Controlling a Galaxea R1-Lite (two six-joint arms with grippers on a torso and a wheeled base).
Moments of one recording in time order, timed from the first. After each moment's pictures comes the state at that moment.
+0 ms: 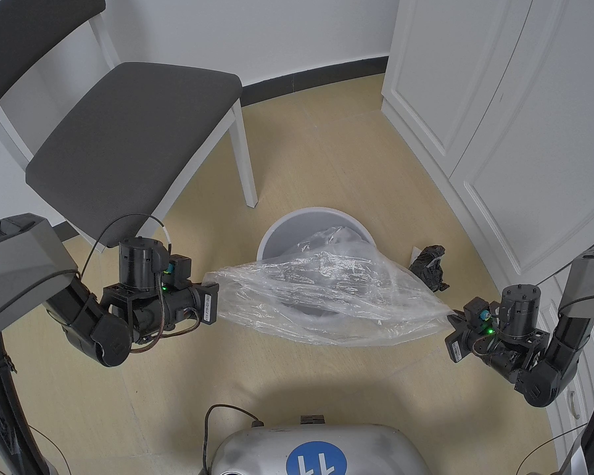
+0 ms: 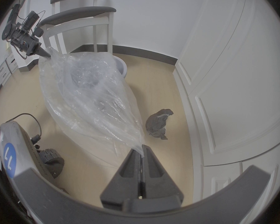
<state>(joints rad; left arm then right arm) -0.32 2.09 -0.74 -0.90 -0.11 0.01 0.31 2.09 -0.31 -1.40 -0.17 -0.38</state>
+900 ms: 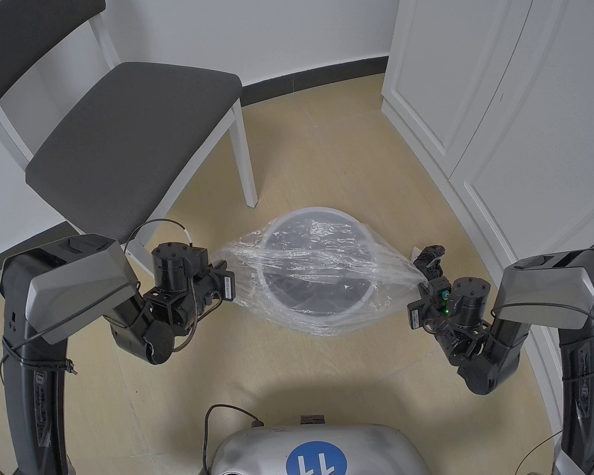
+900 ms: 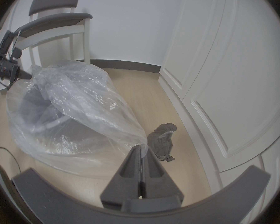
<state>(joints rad) -0.33 2.38 -0.97 -1.18 0.08 -0.03 0.36 2.40 -0.68 -1.55 -0.35 -0.22</state>
